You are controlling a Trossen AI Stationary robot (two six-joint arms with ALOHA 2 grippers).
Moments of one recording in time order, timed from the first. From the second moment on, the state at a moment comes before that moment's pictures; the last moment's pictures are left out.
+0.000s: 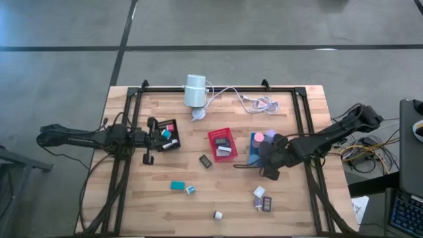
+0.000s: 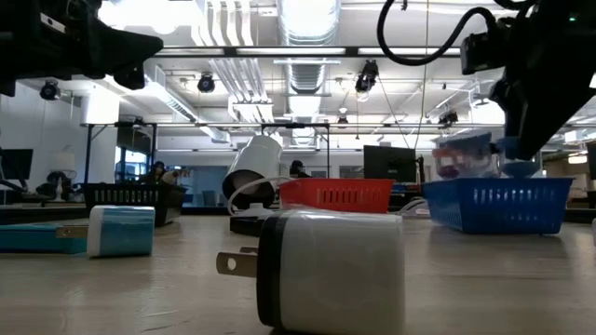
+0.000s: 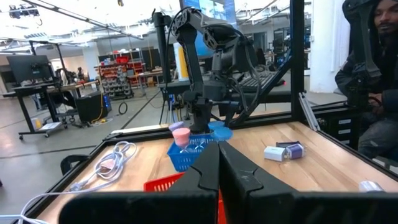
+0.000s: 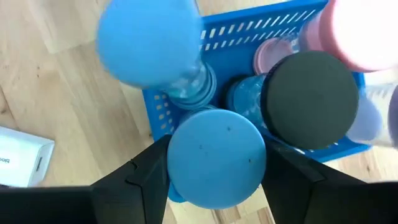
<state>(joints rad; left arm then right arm) -0.05 0.39 0.09 0.36 0.01 0.14 0.39 1.34 0.85 -0.94 0.27 0.74</state>
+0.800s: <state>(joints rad) -0.05 0.39 0.09 0.36 0.01 0.14 0.39 1.31 0.86 -0.94 0.25 0.67</state>
